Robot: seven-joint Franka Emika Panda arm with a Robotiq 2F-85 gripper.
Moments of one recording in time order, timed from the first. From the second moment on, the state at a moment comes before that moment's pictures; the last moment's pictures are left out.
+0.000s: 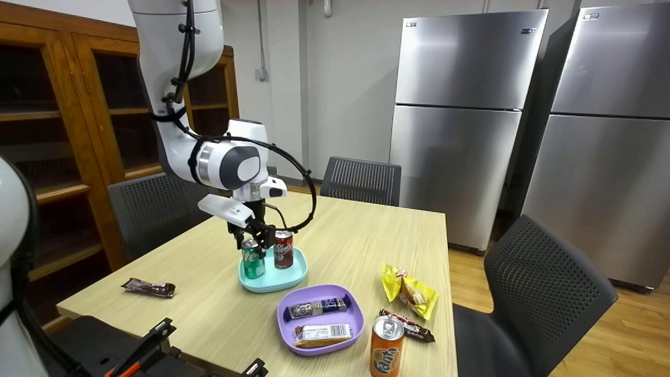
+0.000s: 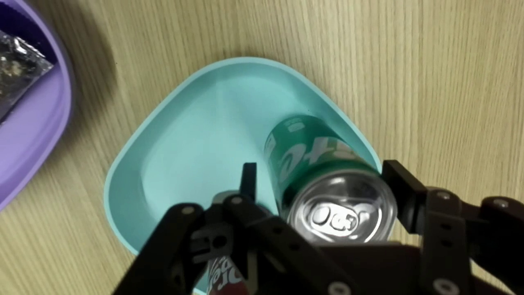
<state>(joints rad) 0.11 0.44 0.10 -2.38 0.10 2.87 0.11</state>
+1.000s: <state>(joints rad) 0.11 0.26 0.13 -2.49 0.10 2.87 0.11</state>
